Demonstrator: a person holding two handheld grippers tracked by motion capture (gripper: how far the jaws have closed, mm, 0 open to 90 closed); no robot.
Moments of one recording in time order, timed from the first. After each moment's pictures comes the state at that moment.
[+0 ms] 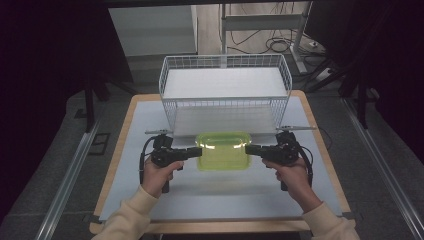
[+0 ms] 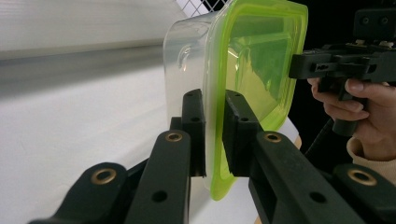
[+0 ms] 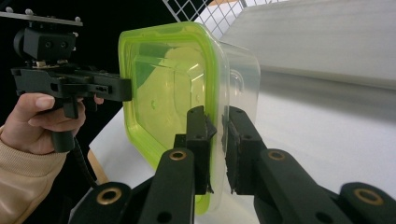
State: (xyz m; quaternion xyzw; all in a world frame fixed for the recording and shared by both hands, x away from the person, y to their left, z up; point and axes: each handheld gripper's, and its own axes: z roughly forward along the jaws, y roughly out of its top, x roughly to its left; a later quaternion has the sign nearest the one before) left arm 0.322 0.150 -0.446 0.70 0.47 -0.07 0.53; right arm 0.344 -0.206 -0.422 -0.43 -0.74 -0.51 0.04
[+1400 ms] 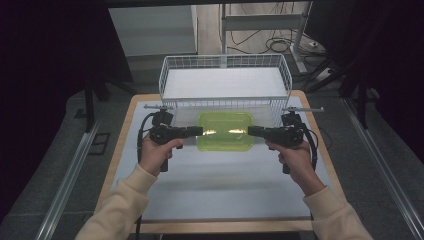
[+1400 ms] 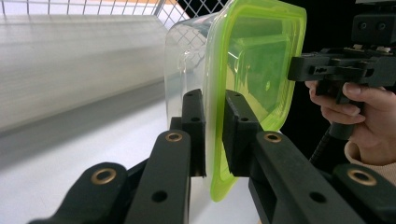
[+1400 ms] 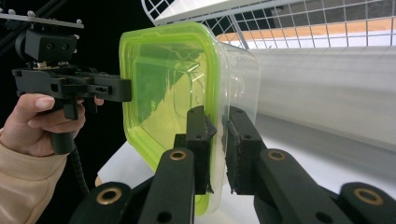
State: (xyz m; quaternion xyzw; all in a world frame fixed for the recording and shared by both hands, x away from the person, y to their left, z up) left arm 0.352 0.149 -0.387 0.71 0.46 -0.05 0.53; right arm 0.367 -0.208 -0.380 -0.43 -0.72 -0.54 0.03
